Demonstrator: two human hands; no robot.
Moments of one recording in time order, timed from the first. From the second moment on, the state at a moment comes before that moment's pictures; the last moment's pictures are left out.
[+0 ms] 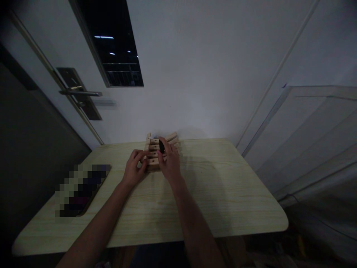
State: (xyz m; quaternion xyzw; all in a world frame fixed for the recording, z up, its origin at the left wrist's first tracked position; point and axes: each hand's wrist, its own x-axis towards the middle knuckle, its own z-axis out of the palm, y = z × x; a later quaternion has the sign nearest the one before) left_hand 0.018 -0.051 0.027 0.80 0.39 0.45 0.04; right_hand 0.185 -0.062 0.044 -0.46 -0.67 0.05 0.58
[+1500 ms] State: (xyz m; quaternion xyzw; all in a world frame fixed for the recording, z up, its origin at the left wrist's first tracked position) left_hand 0.019 -0.050 0.027 0.80 0.39 0.46 0.04; right_hand 0.182 -0.060 0.037 -0.43 -0.67 0.10 0.59
